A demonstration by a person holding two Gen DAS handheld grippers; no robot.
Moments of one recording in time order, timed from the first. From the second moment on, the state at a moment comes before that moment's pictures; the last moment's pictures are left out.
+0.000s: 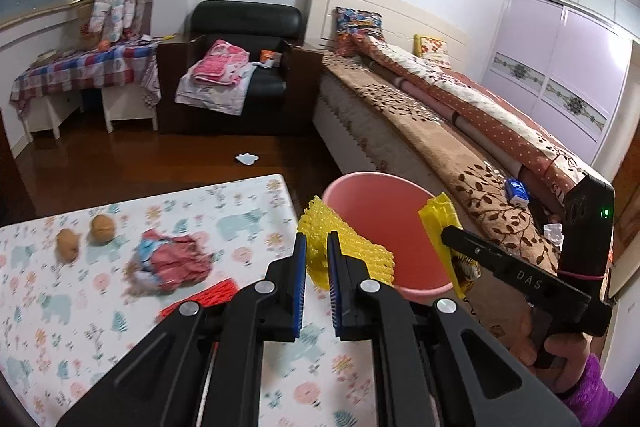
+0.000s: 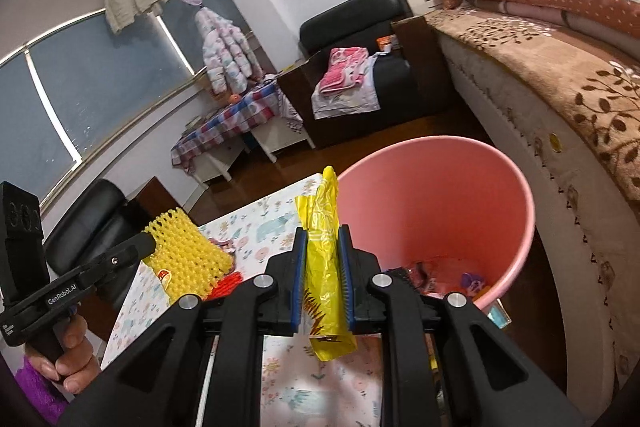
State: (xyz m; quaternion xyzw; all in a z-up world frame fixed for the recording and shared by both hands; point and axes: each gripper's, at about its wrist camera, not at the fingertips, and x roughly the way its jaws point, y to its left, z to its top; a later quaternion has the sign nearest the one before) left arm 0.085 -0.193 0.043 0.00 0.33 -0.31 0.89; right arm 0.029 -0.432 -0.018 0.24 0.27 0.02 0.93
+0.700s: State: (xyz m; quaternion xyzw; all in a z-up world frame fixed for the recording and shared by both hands) left arm 0.111 -0.277 0.011 0.03 0.36 -0.32 0.87; right arm 0.033 -0.466 -0.040 0.28 0.26 -0.03 0.93
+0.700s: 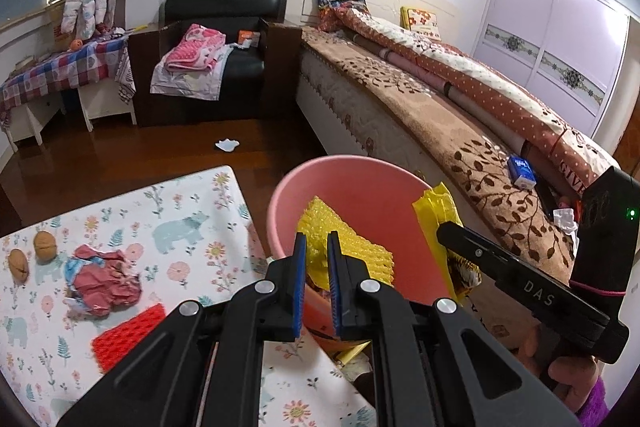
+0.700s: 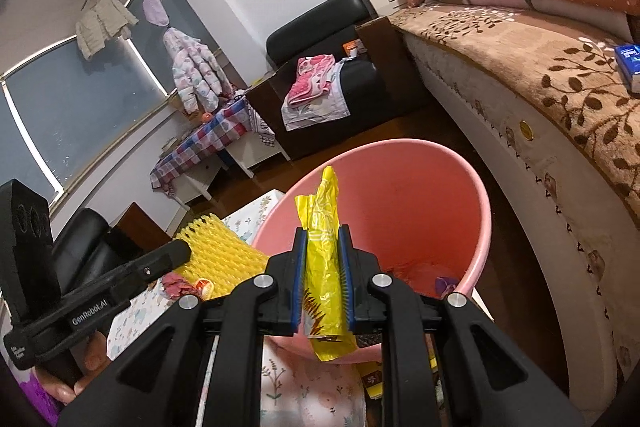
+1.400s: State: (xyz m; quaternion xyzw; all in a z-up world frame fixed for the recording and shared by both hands) left arm 0.119 -0.307 -0.019 0.04 0.40 -0.33 0.85; right arm 0.043 -0.477 -0.057 0.28 0.27 -0.05 0.92
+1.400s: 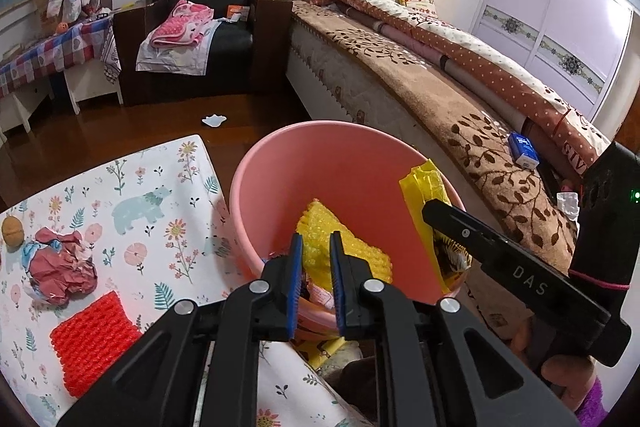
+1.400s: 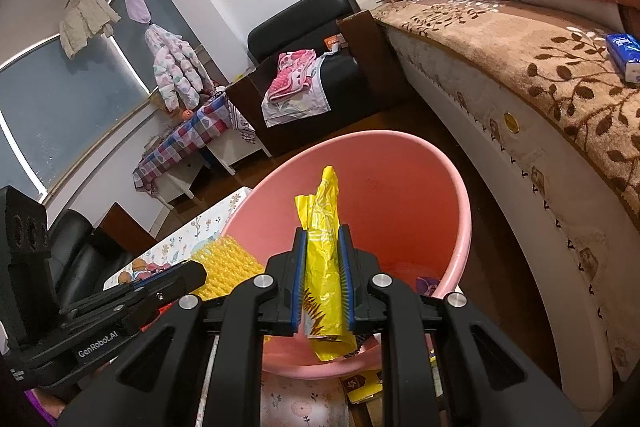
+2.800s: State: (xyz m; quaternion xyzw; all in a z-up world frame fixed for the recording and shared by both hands) left arm 0.078 -0.159 0.022 -0.03 0.36 -0.27 0.89; right arm 0.011 -0.378 -0.026 0.22 0.31 0.01 0.93
